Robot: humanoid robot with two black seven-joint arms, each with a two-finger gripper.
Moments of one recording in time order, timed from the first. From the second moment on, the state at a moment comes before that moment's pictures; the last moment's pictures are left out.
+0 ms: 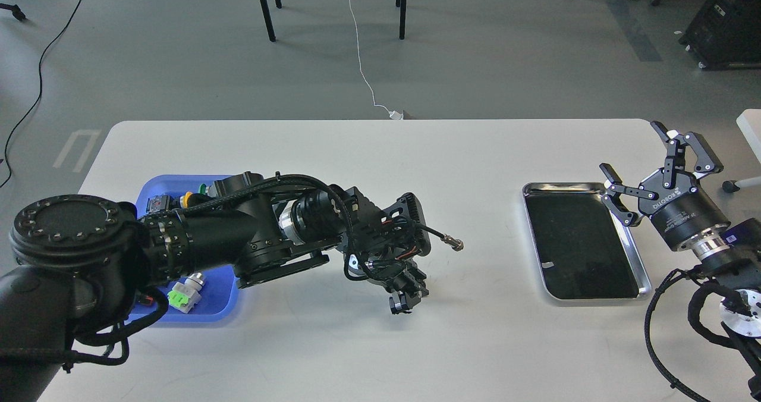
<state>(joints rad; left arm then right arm) -1.11 -0.04 0.03 -0.92 2.18 -0.49 -0.49 0.18 -0.52 1.17 1.07 -0.31 0.49 0.29</state>
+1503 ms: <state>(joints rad) -0.46 0.48 -0.96 -1.08 0.71 -0.47 -0.49 0.56 -0.73 0.83 1.41 -1.40 0.49 0.47</state>
